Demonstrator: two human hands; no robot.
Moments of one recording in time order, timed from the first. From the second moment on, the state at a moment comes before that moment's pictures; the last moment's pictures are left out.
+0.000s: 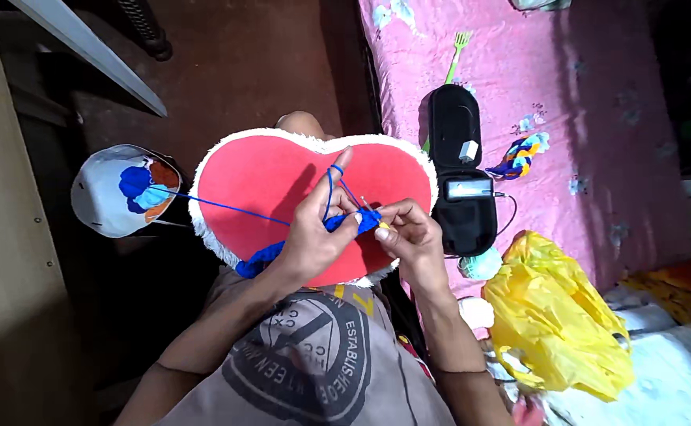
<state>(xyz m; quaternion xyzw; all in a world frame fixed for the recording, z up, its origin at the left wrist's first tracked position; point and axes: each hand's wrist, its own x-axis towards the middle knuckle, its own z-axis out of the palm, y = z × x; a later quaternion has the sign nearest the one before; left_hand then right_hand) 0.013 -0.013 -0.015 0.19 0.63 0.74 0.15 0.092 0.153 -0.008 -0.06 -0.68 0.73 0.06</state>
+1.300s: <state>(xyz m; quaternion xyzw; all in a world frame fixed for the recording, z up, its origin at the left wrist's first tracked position) 0.001 -0.027 -0.008 0.23 0.62 0.74 0.12 0.084 0.146 -0.024 0.02 -0.84 0.49 0.24</state>
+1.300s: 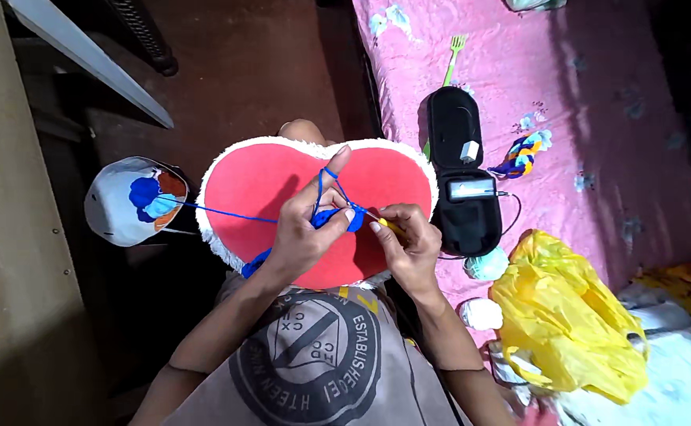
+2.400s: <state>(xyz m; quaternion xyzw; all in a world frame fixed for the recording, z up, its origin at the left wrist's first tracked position) -0.001 -0.022 -0.016 0.21 0.59 0.76 0.15 0.076 0.157 -0.018 -0.08 -0.44 0.89 -0.09</state>
